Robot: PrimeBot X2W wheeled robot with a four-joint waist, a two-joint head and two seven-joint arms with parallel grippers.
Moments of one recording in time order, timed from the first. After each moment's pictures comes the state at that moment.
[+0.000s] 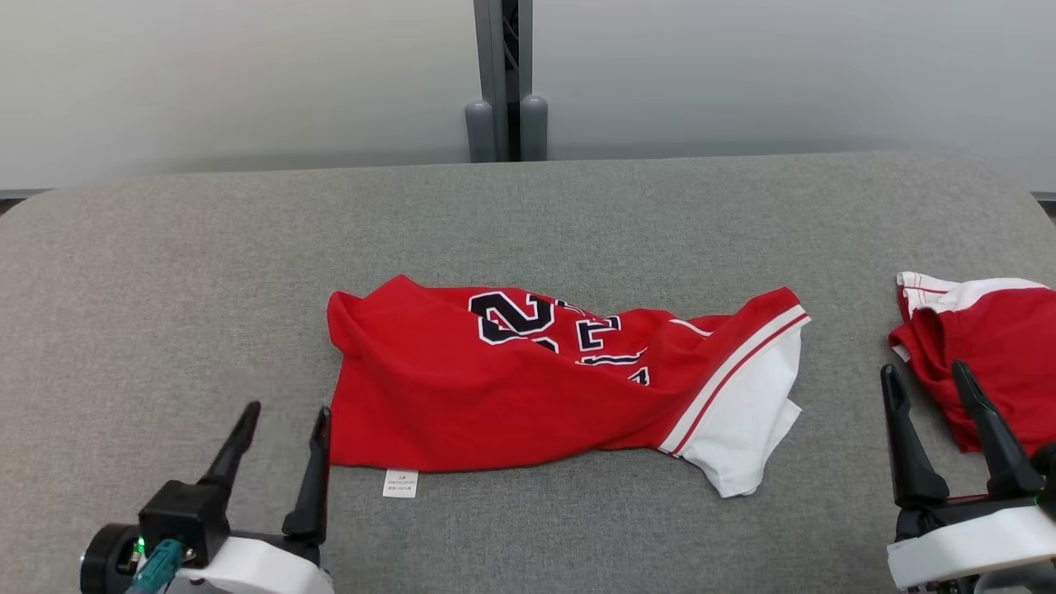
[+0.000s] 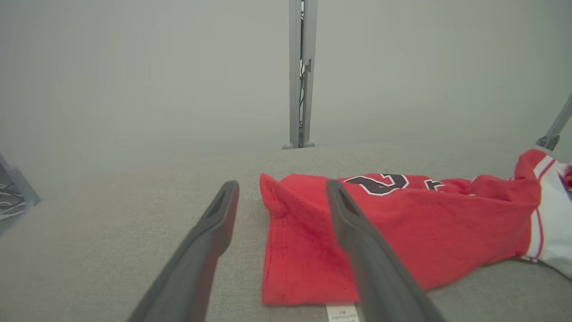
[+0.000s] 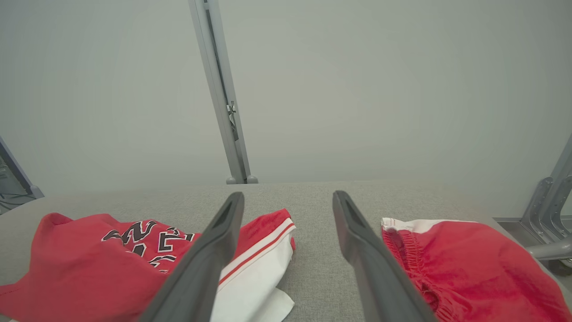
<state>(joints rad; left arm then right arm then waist) 0.03 0.33 -0.30 -0.05 -0.39 0.21 -0.13 0.06 -0.08 -0.06 -0.12 0.24 0.13 -0.05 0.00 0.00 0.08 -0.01</state>
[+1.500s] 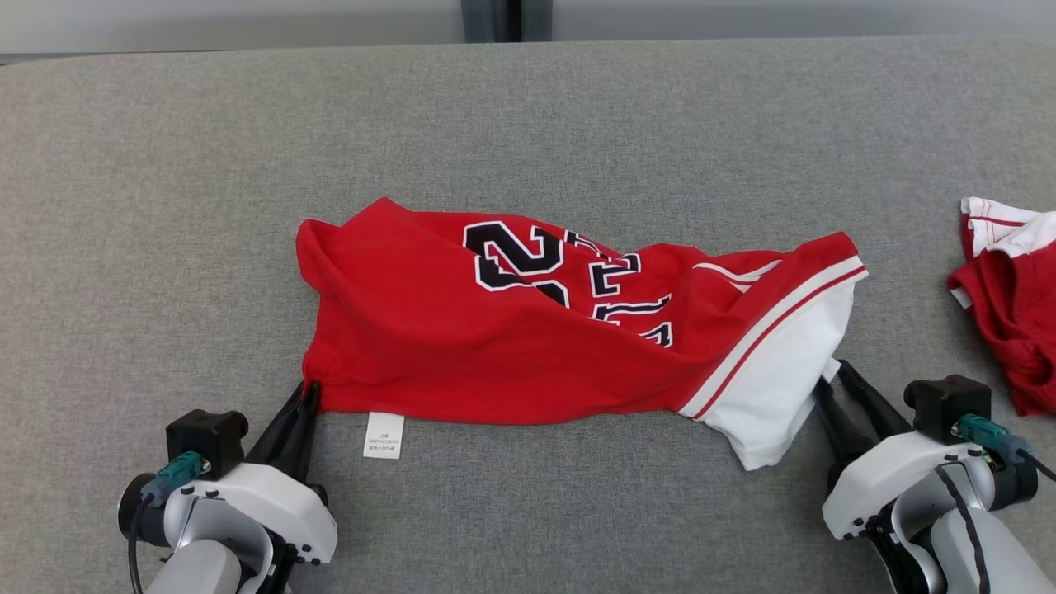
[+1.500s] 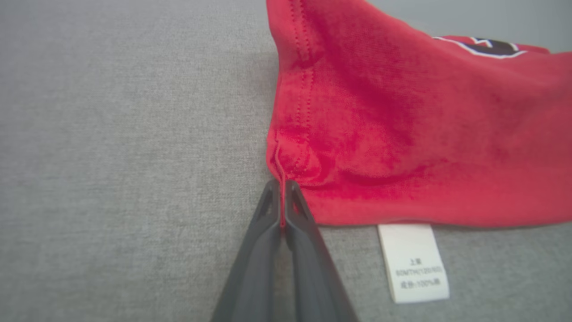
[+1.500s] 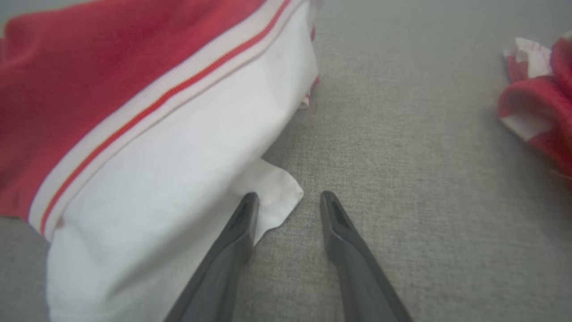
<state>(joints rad) -0.23 0.28 -0.36 0.43 -0.53 0.02 -0.13 -0.25 -0.18 0.17 0.44 0.29 0.13 -0.06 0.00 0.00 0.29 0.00</state>
